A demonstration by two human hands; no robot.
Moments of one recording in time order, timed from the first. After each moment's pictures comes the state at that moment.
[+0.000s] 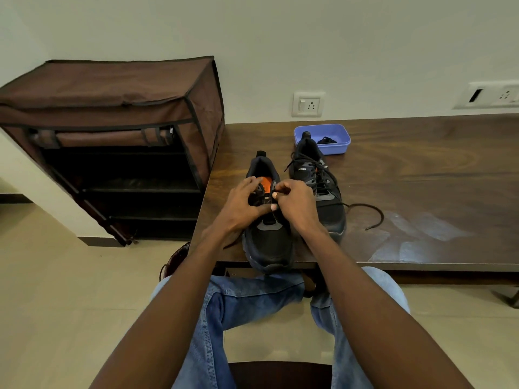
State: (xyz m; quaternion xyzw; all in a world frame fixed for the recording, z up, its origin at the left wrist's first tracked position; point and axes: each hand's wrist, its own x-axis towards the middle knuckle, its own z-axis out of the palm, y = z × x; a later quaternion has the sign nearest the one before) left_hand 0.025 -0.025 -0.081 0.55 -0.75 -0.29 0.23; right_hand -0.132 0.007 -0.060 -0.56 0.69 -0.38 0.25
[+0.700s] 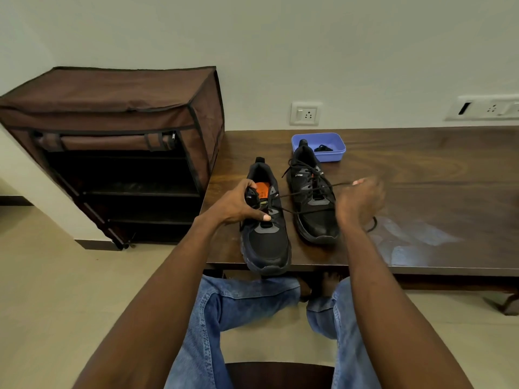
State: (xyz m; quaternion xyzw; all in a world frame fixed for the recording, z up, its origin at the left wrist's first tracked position) left_hand 0.040 -0.035 -0.057 0.54 -0.73 -0.40 0.17; right_hand -0.218 0.021 -0.037 -0.30 0.84 -0.45 0.06
